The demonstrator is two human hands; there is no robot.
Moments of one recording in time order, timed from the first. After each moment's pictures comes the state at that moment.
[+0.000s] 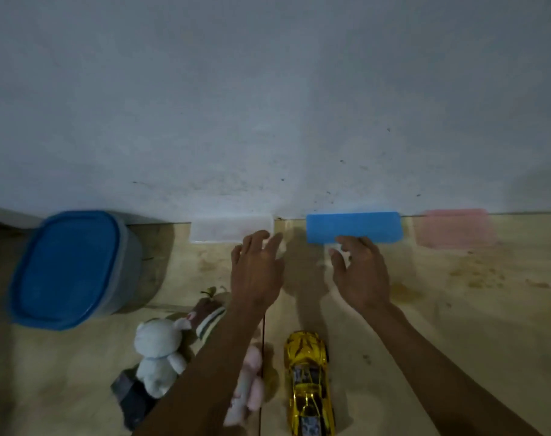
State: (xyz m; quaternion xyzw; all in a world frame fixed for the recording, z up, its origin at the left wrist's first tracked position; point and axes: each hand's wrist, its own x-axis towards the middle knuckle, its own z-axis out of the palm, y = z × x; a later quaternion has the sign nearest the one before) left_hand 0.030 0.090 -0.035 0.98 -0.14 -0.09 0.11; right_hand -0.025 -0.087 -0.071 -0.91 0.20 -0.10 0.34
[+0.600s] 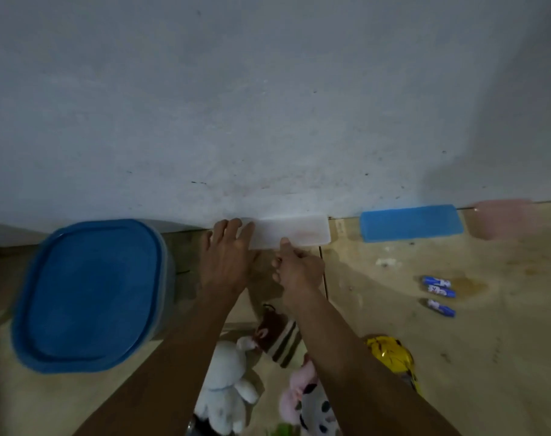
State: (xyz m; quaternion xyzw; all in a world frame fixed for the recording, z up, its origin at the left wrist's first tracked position) left_hand 0.125 0.248 -0.063 0.98 -0.21 -0.05 0.03; right_hand 0.076 0.139 -0.065 -0.46 0.56 -0.01 0.69
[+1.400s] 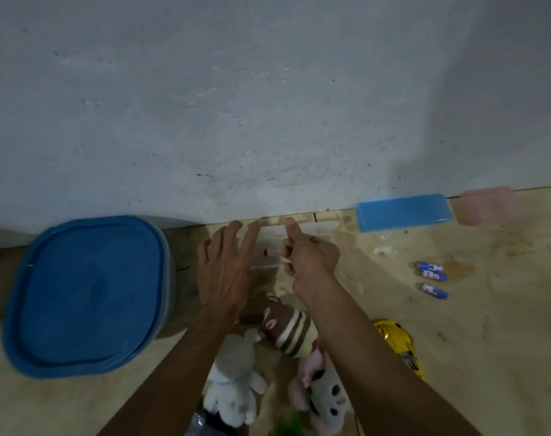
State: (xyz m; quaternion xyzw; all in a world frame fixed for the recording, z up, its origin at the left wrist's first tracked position) left_hand 0.096 0.269 -0.068 0.97 -0.23 0.02 0.06; right_hand 0.071 0.137 -0.024 -0.45 0.55 -0.05 0.70
